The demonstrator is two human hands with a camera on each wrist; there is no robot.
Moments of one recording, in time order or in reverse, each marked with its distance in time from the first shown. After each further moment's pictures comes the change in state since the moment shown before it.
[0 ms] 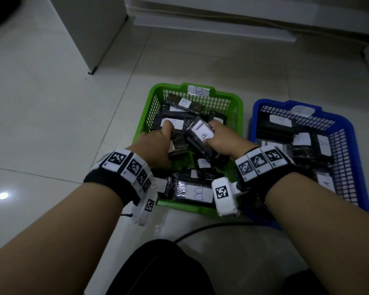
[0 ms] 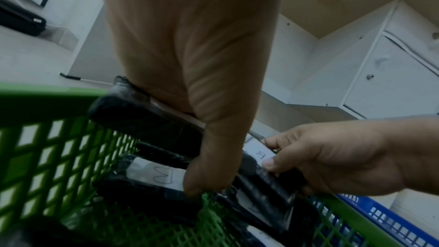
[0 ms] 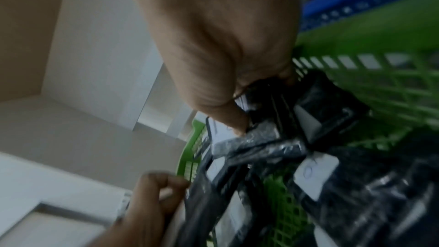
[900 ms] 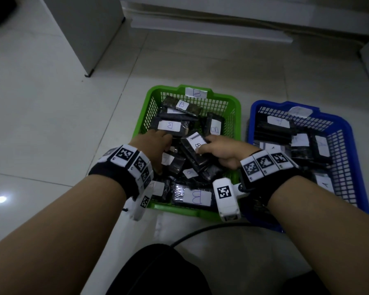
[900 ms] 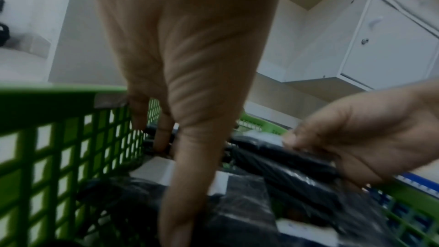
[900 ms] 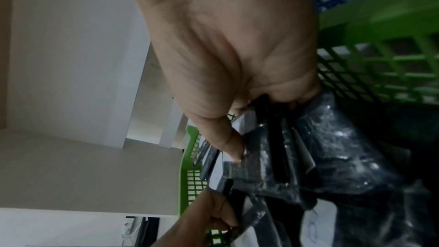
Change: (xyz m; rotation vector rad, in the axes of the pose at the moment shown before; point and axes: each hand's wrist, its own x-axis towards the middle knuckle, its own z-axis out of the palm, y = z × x) left_hand 0.014 -0.004 -0.005 0.316 -0.164 0.019; right_hand -0.019 -0.005 0.004 0.580 -0.247 0.212
